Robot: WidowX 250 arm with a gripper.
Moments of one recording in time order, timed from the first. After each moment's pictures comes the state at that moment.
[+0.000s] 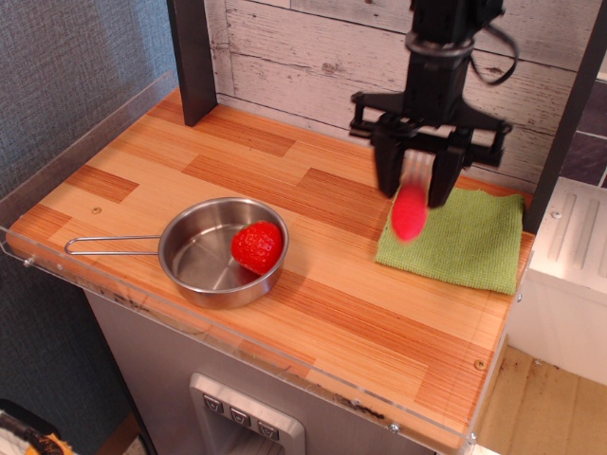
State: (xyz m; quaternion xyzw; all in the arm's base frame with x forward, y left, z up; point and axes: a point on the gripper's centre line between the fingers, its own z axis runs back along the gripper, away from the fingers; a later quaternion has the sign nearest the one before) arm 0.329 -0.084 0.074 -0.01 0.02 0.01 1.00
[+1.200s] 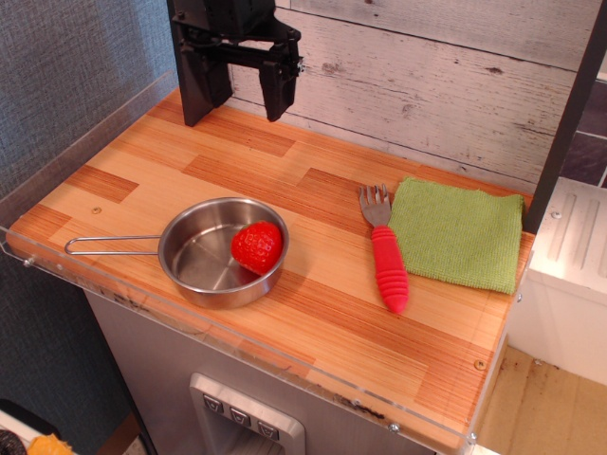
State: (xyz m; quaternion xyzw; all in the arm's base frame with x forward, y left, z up) arm 0.347 0.060 0.105 -0.03 -0.08 -0.03 1.00
